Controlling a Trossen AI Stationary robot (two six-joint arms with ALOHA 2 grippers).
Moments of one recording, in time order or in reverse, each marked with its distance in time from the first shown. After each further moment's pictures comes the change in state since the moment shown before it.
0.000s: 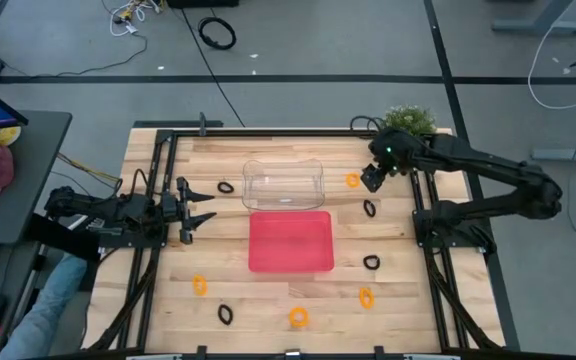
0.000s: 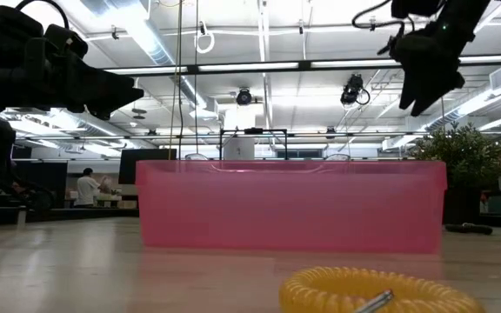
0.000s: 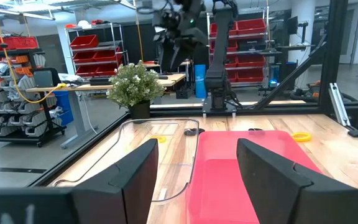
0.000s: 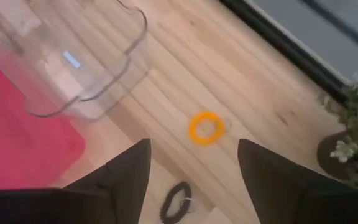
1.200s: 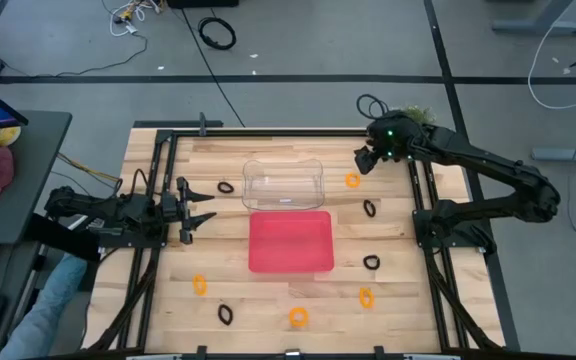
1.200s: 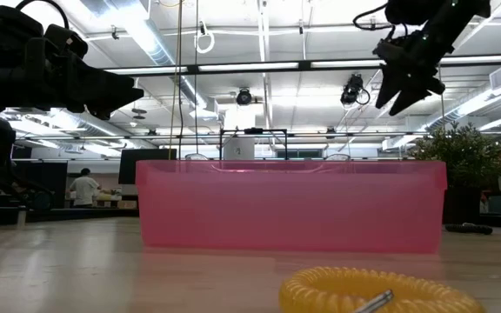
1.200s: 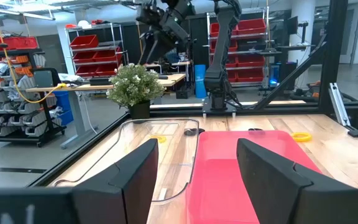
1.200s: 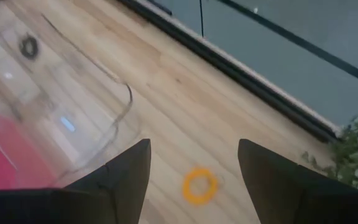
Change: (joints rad) left arm 0.000 0.000 0.000 0.000 0.000 0.000; right arm -0.121 0.026 -0.016 0.225 -0.016 -0.059
